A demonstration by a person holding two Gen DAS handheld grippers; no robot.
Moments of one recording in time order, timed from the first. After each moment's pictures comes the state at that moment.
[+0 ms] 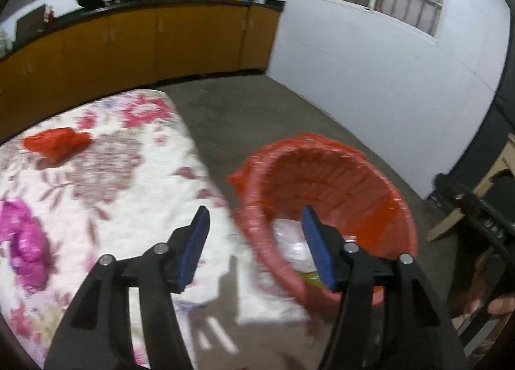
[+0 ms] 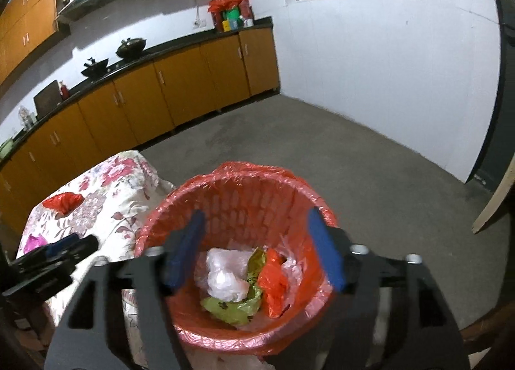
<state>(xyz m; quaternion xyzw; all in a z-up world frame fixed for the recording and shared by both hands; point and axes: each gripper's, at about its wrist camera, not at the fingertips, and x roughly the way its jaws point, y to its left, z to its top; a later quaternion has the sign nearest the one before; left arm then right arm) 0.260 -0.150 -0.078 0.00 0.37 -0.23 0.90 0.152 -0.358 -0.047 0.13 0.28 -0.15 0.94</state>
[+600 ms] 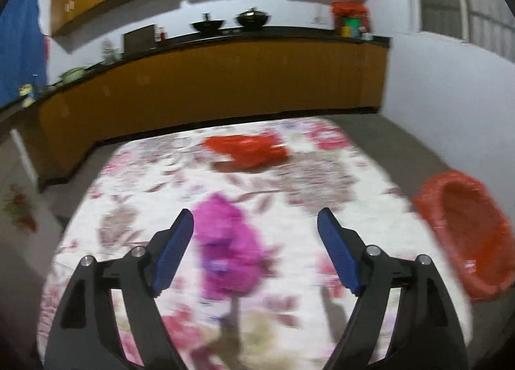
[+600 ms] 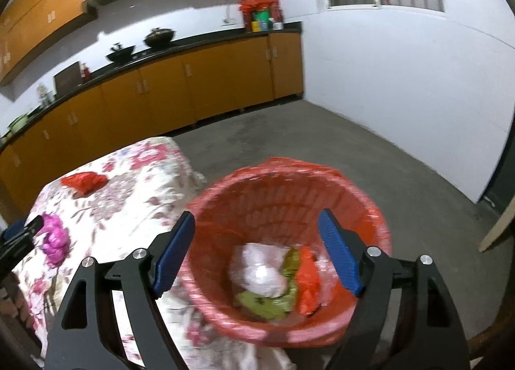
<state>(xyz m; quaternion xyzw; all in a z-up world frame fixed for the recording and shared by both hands) 0.254 0.031 -0.075 0.02 0.31 0.03 0.95 0.172 -0.286 -0.047 0.09 0.29 -0.10 0.95</state>
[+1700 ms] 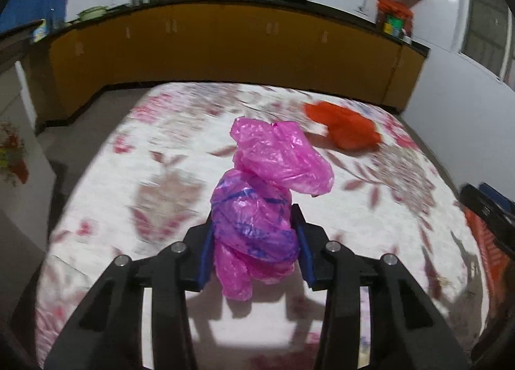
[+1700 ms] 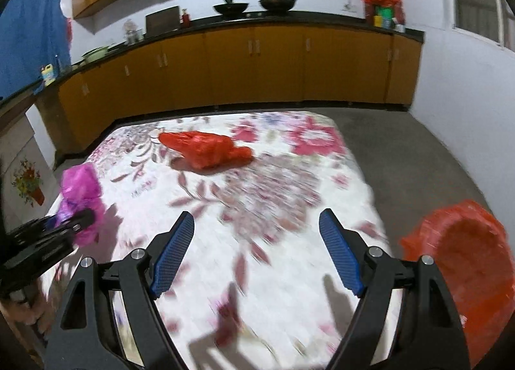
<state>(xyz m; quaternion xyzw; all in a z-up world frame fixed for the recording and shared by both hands) 0.293 0.163 -0.114 -0.08 0.36 0.04 0.93 0.321 -0.061 -0.083 -0.01 0.33 0.10 0.94</state>
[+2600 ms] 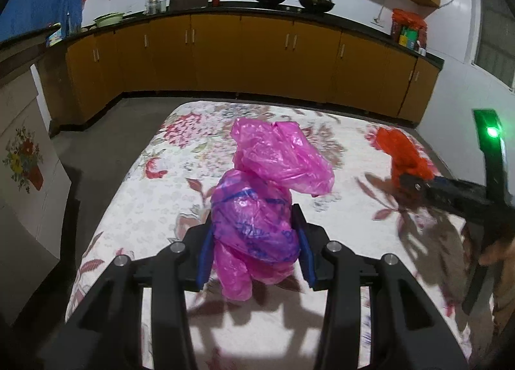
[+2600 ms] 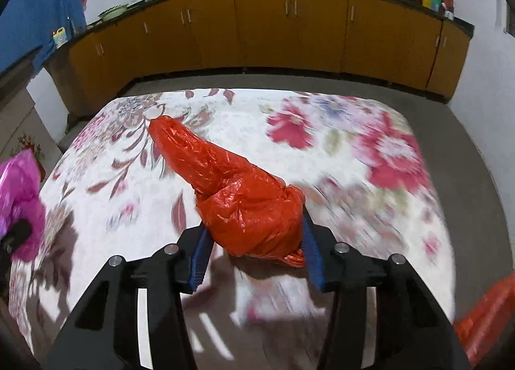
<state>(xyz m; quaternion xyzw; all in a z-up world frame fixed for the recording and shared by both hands) 0.299 0.187 -0.093 -0.08 0.34 0.07 0.93 0.416 -0.025 -0.111 -0.04 0.41 0.16 0.90</state>
